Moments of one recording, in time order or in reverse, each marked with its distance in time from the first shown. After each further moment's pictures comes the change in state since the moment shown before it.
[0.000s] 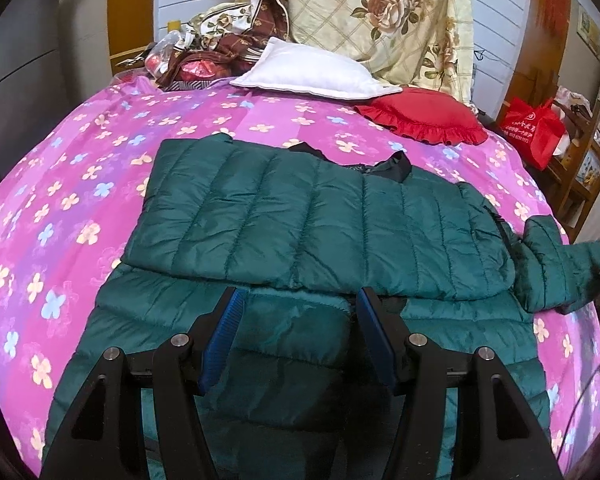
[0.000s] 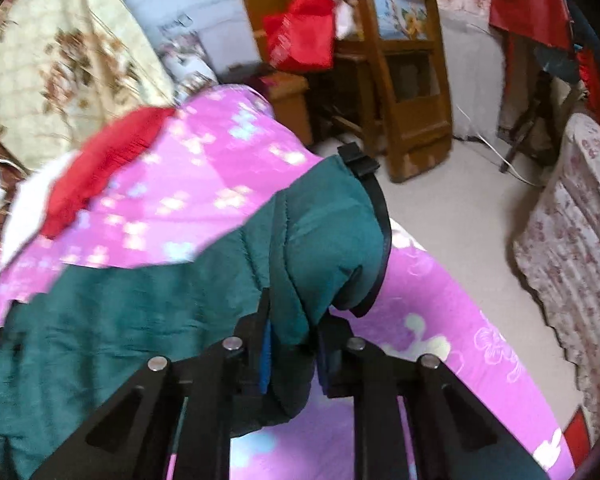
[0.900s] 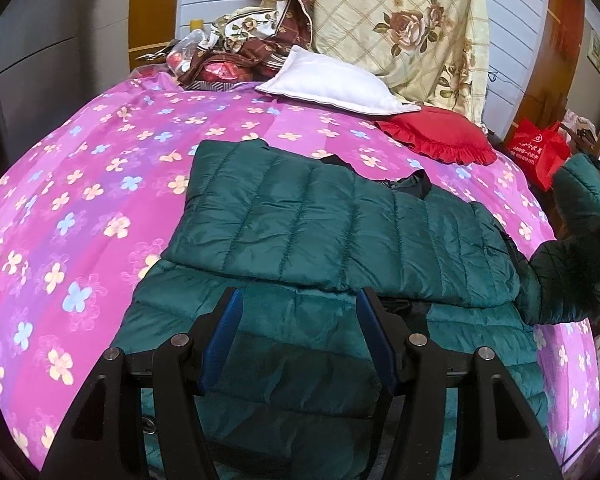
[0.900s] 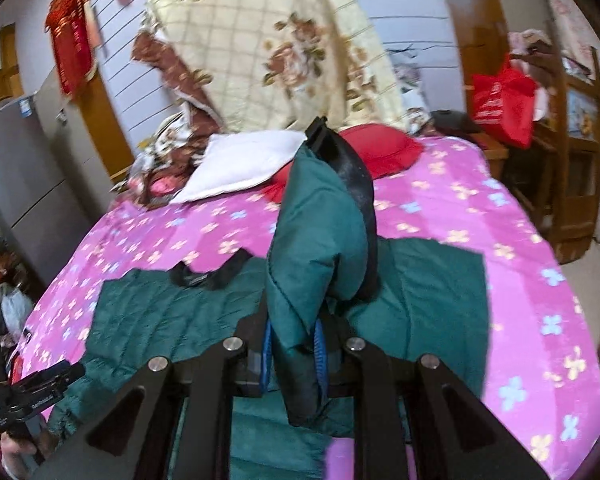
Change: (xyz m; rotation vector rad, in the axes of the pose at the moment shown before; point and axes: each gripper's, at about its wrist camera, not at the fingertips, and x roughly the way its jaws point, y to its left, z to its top) left arm -0.019 0.039 -0.001 -0.067 -0.025 -0.003; right arm -0.131 0.233 -0.056 -0.378 -0.033 0.479
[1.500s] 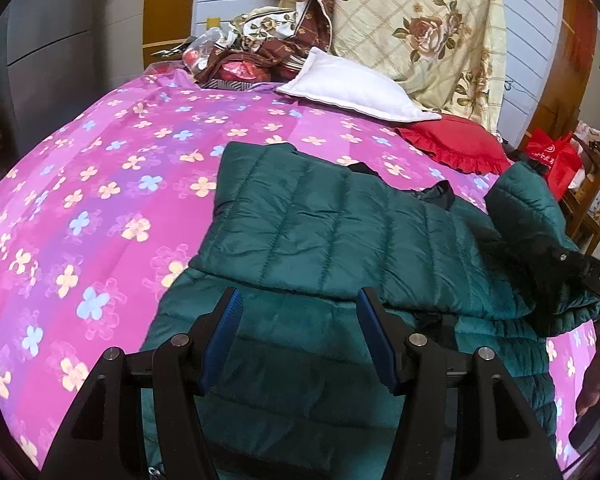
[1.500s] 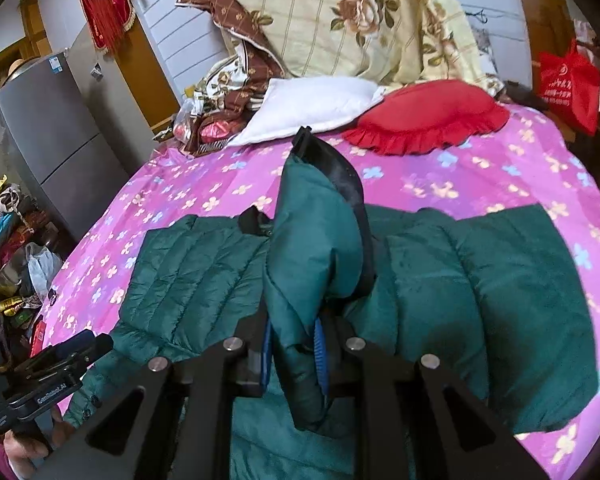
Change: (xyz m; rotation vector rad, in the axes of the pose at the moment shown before) left arm 0.006 0.026 0.008 -0.032 -0.005 0.032; right arm 0.082 0.093 -0.032 -0.053 0.159 0.137
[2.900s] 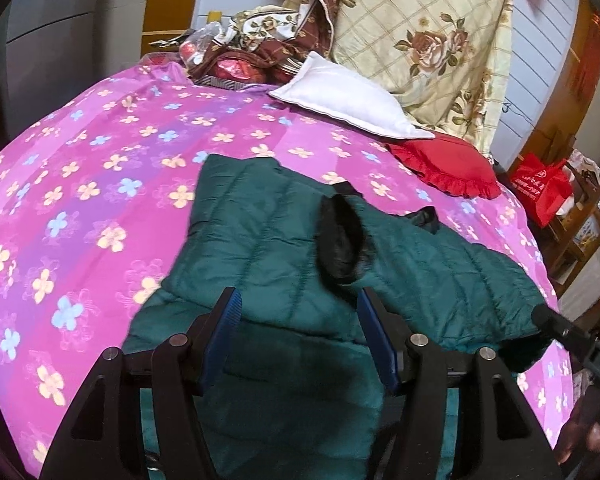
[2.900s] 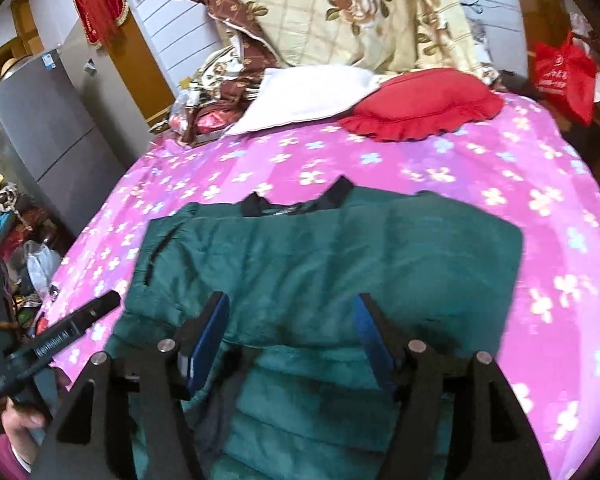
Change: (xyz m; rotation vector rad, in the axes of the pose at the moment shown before) left arm 0.007 -0.010 0.027 -0.077 0.006 -0.079; right arm -0.018 0.006 -0.006 0.016 0.035 -0.029
